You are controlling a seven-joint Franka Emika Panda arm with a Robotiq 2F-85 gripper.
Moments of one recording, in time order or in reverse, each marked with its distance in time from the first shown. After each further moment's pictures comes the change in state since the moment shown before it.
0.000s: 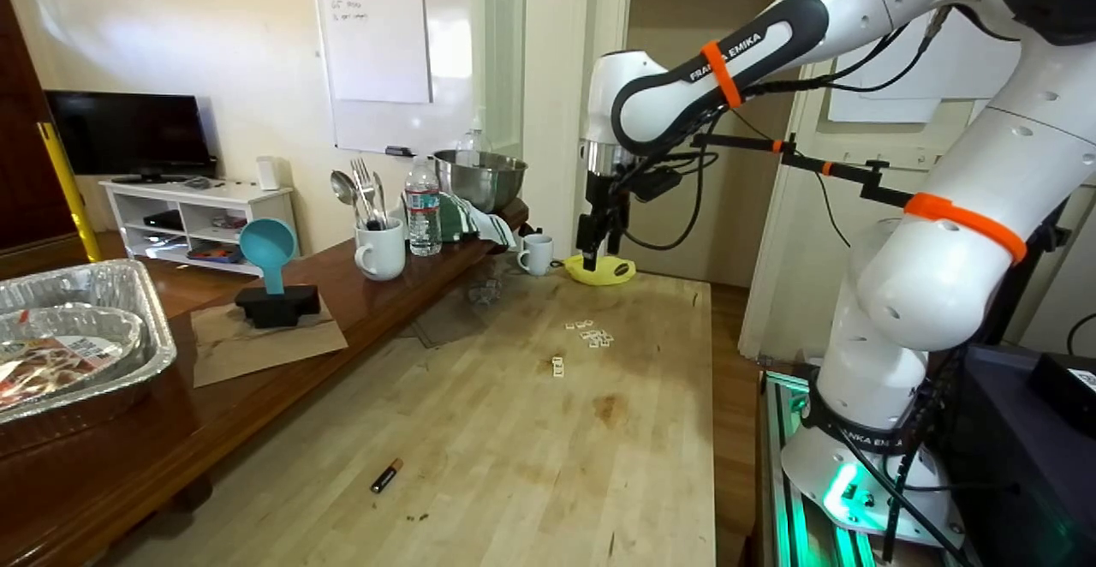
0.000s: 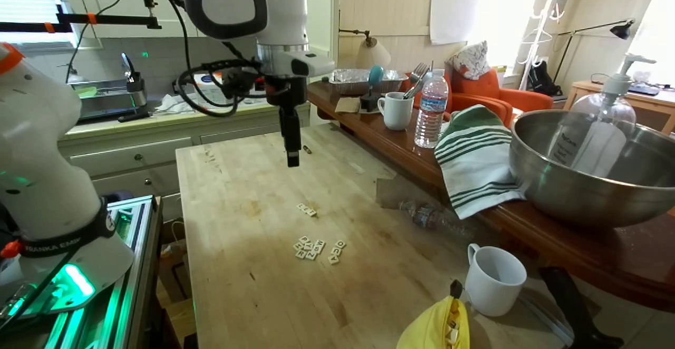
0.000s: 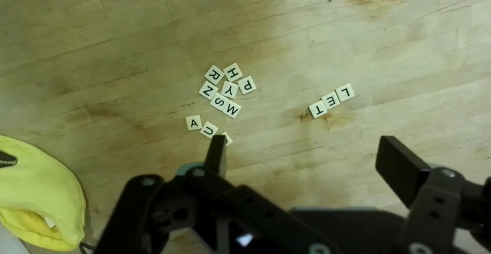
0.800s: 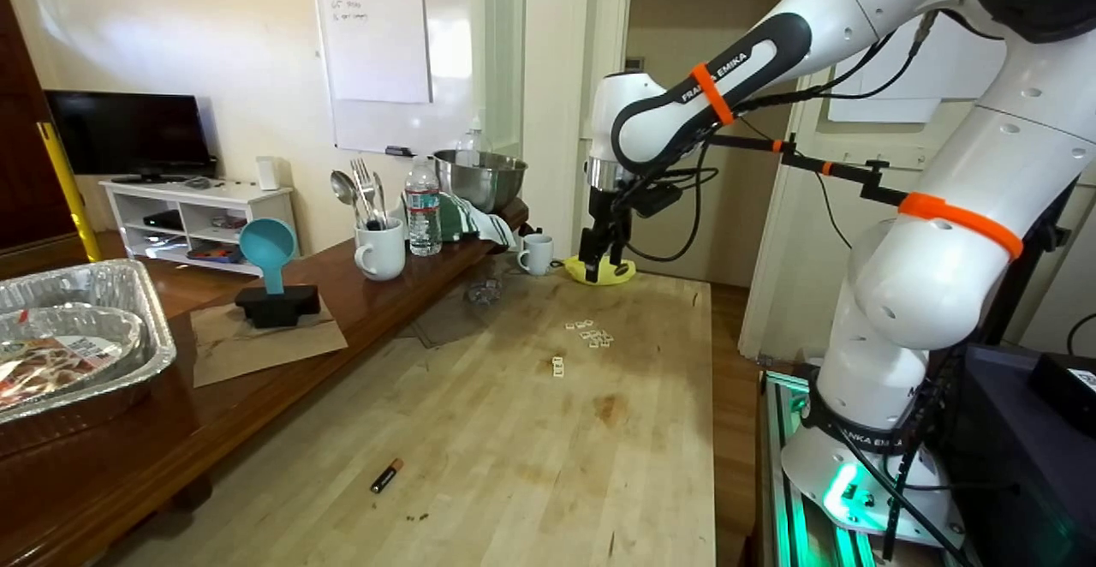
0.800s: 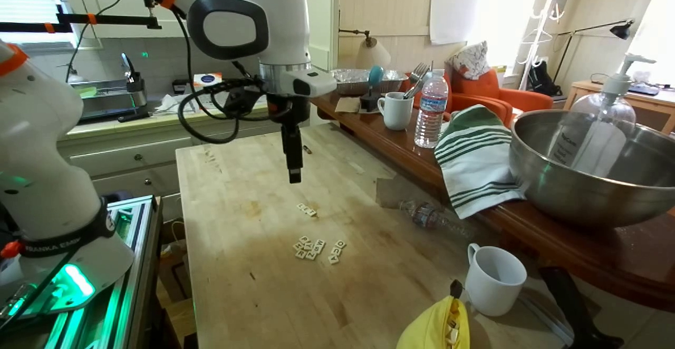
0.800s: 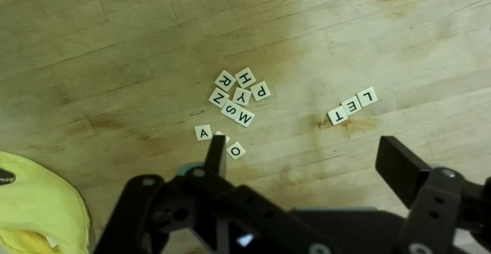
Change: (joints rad) arm -0.028 0.048 -0.013 -0.032 0.000 0.080 -0.016
